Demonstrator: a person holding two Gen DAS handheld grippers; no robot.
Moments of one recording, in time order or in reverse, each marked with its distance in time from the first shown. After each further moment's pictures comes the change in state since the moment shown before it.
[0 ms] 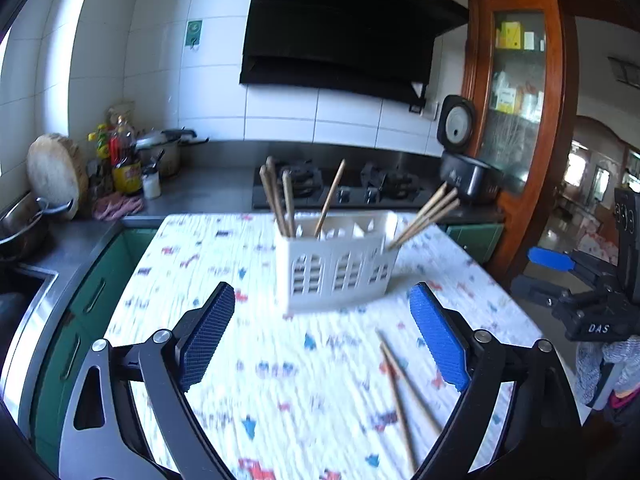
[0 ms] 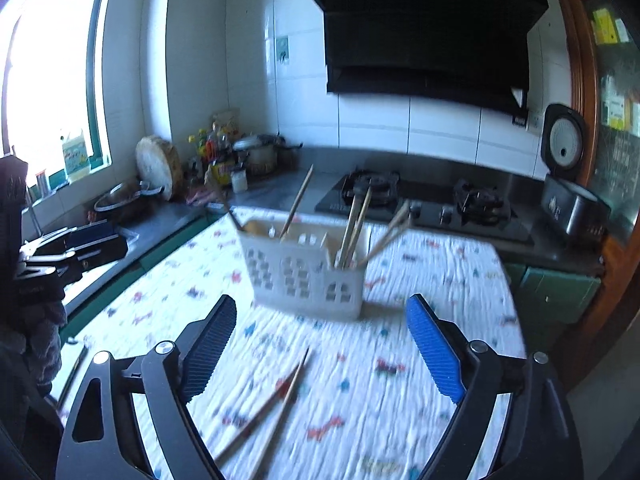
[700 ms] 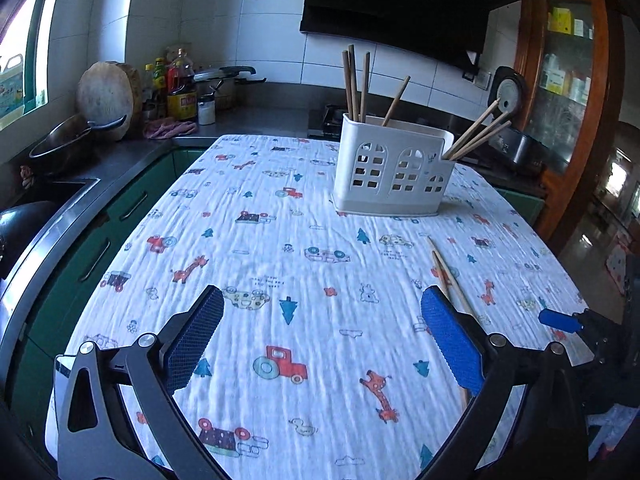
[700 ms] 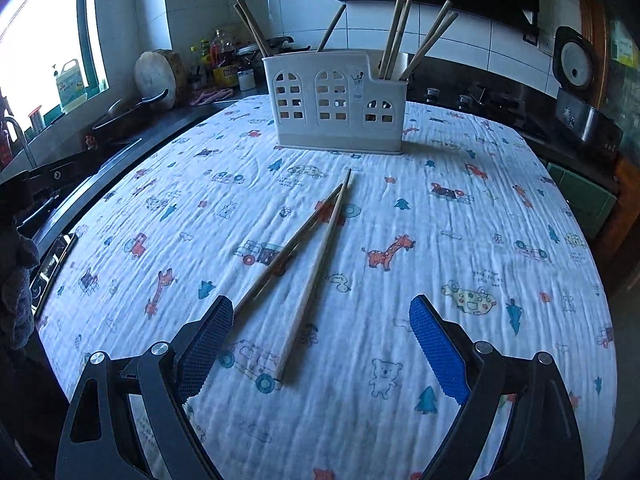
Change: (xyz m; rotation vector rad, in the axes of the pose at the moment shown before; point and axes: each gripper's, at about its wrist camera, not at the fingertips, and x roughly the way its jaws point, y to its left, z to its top) left arm -0.015 0.033 -0.106 -0.119 0.124 0.147; right arm 0.036 0.054 -0.149 0.027 0.260 0.007
